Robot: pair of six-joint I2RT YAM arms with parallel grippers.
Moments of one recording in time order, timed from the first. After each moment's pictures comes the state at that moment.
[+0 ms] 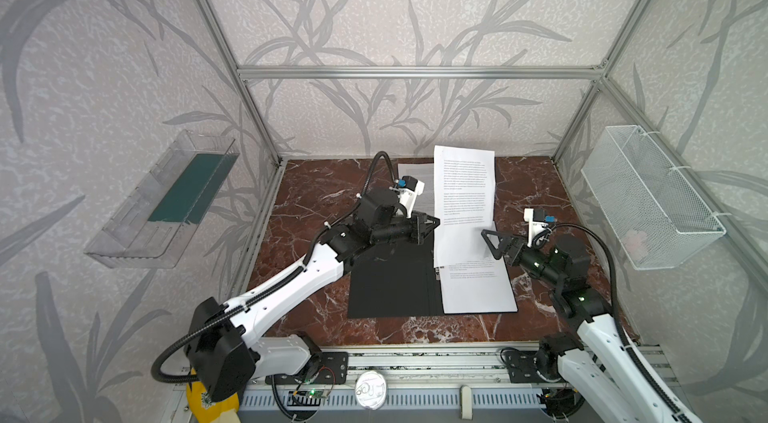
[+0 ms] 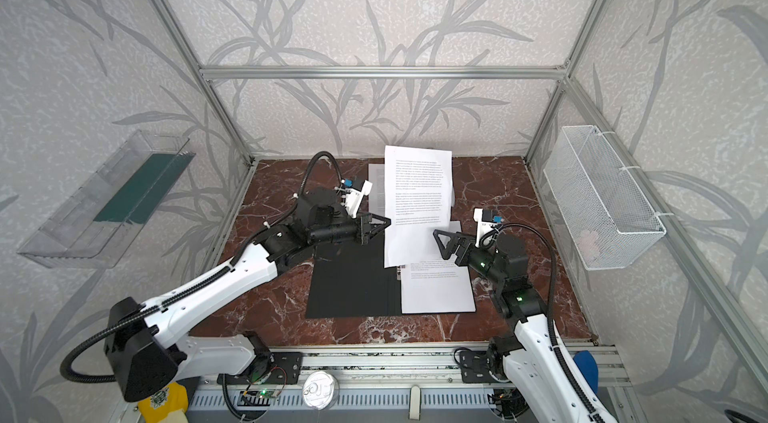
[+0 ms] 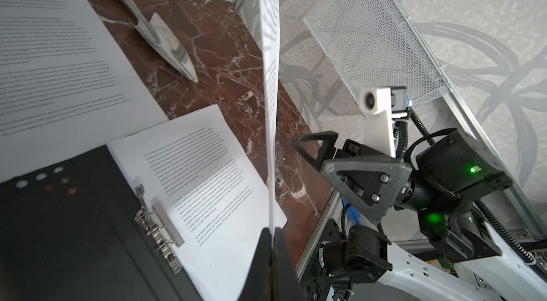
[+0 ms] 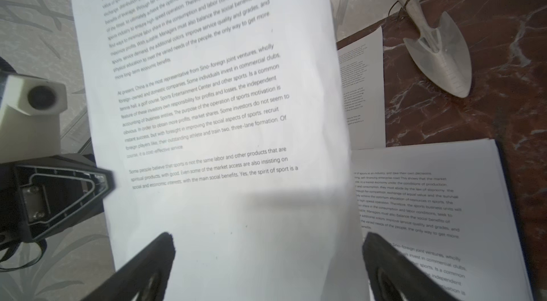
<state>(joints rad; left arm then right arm) -0.71 1.25 1.03 -0.18 0.35 -0.62 0.19 0.67 0.45 -0.03 -0.49 0.64</state>
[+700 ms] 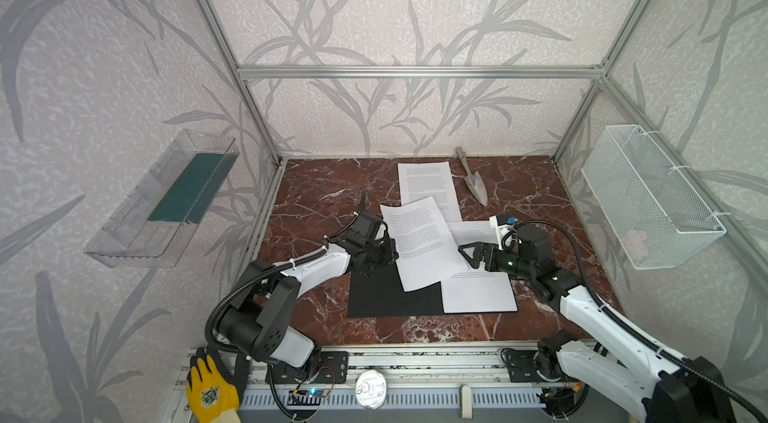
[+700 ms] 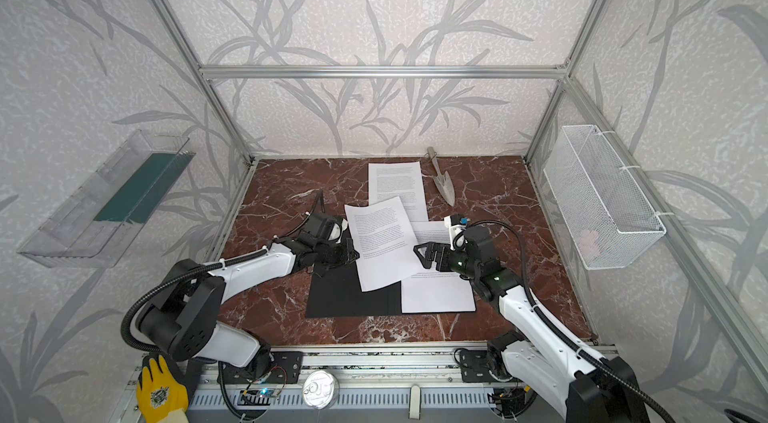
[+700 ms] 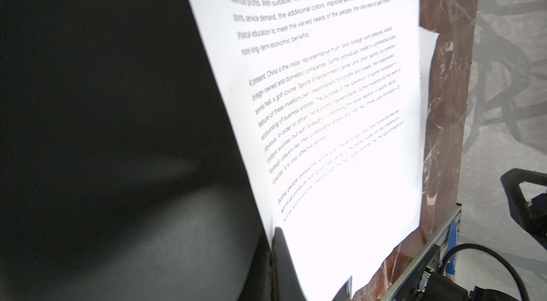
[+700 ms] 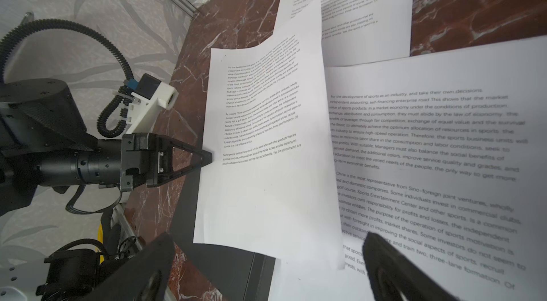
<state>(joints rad) -0.49 1.52 0.74 -0.18 0.35 -0.67 0.38 0.99 0.48 -0.09 -0.43 0.56</state>
